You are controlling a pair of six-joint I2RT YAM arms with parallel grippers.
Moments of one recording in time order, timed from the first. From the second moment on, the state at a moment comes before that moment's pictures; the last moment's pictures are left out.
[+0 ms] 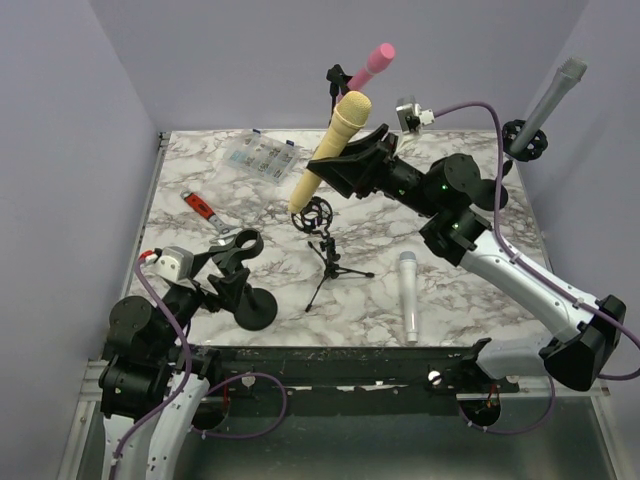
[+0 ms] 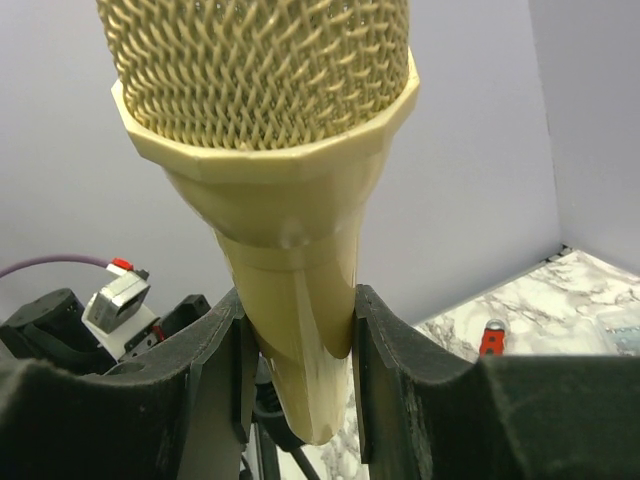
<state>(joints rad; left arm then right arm) -0.21 0.17 0.74 -0.60 0.28 -0.16 0.77 1.32 1.29 0.47 -0.39 0.51</state>
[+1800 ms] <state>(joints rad) -0.21 0.18 0.91 -0.47 0.09 -0.18 0.76 1.37 0.86 -0.74 0.10 0.72</state>
